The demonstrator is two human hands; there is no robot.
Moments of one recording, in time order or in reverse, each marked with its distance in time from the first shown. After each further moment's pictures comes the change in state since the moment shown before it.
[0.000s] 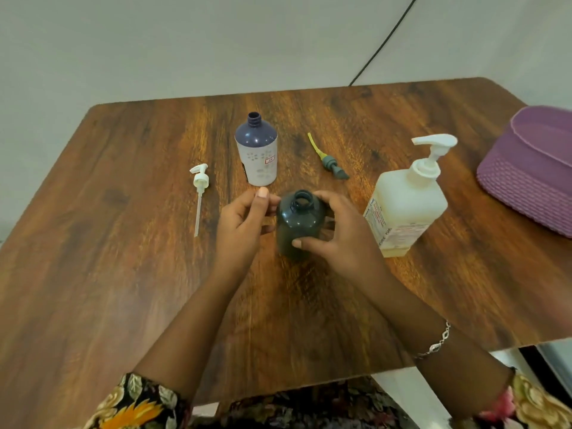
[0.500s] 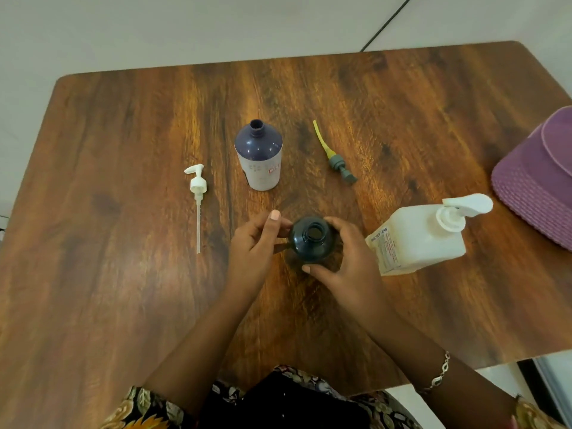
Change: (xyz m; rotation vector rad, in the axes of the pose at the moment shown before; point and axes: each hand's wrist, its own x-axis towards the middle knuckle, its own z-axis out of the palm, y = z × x) left_hand 0.027 -0.004 0.005 0.000 -0.024 -0.277; right_hand 0.011 0.004 0.007 -0.039 -0.032 0.237
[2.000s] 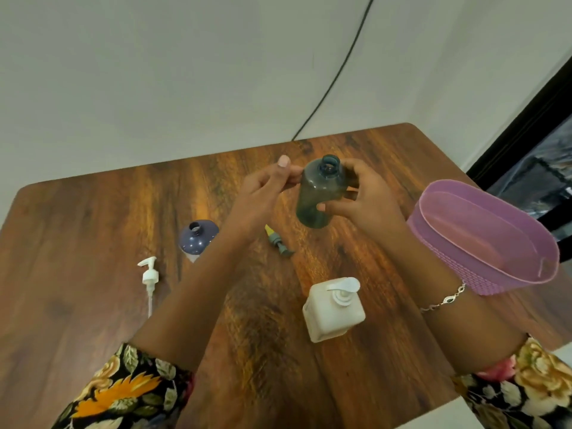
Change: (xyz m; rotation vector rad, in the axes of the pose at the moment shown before) left_hand 0.083 0.181 0.097 -0.036 -0.322 0.281; right_hand 0.107 -0.055 -0.197 0.049 0.224 -0.109
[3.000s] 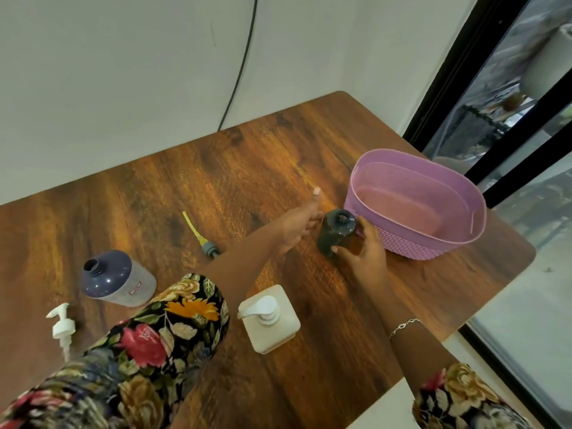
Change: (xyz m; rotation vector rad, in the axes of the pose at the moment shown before) left_hand 0.059 -0.086 0.151 0.159 -0.684 -0.684; right_hand -0.063 0.198 -0.015 -0.031 0.341 0.383
